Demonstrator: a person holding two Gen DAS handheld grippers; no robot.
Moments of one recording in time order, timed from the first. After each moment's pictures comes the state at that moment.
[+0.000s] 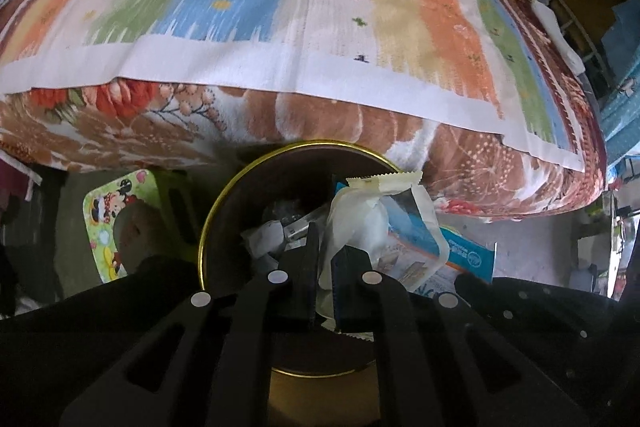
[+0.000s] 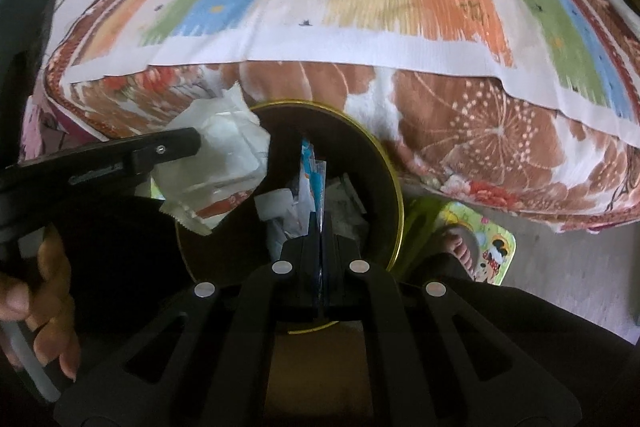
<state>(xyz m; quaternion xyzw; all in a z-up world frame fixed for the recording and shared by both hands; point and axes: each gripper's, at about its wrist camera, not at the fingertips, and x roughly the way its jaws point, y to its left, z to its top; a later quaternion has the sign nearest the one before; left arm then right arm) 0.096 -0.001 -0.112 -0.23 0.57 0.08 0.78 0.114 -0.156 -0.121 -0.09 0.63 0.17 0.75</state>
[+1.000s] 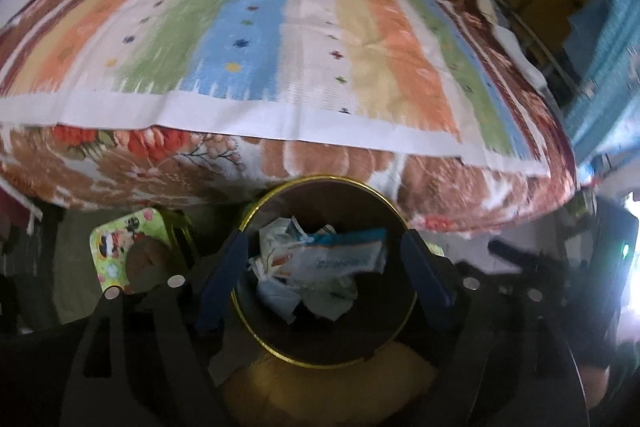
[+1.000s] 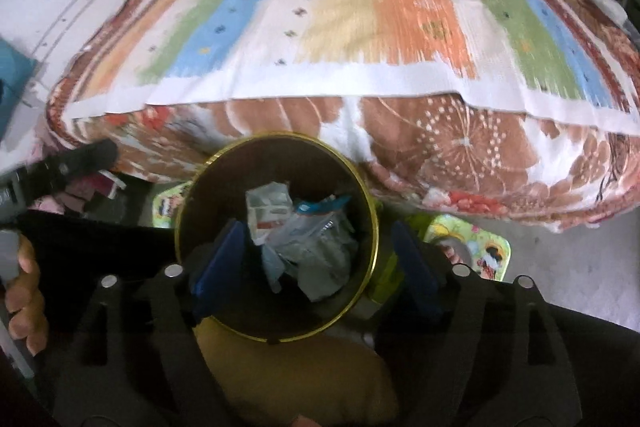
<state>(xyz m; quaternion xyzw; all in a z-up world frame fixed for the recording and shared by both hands) 0.050 0.015 -0.051 -0.20 0.49 0.03 0.84 0.107 -0.183 -0.080 -0.07 0.57 0.18 0.80</state>
